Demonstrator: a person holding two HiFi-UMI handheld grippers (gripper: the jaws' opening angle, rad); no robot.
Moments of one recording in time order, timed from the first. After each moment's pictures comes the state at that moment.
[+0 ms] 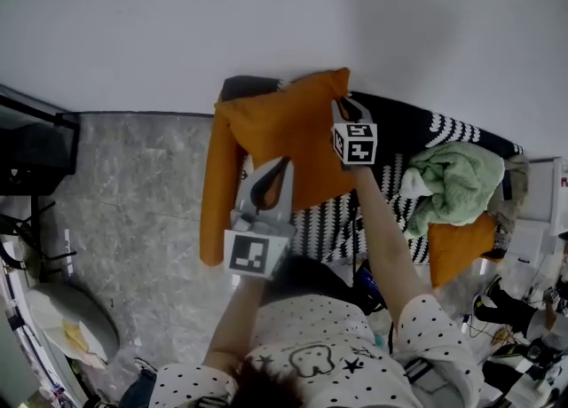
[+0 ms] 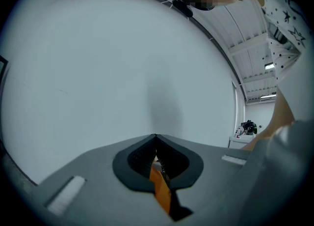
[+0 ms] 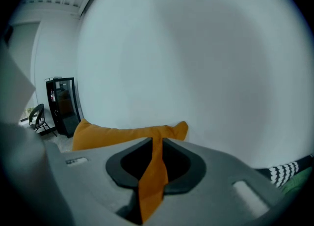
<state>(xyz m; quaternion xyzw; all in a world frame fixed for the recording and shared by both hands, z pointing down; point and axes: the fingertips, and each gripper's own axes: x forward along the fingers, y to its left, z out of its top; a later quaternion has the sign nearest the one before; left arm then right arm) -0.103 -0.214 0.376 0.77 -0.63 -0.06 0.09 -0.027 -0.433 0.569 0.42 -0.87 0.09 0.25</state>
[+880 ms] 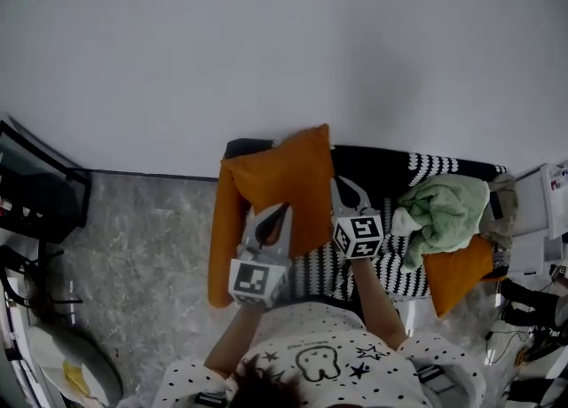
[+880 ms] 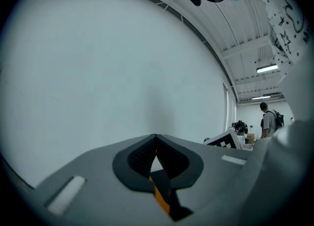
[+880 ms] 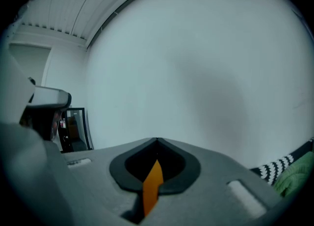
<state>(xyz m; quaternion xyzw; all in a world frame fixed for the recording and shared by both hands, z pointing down) -0.075 -0.178 0.339 0.79 -0.60 -0.06 0.08 0.011 -0.291 0.422 0.42 -0.90 0.08 0.09</state>
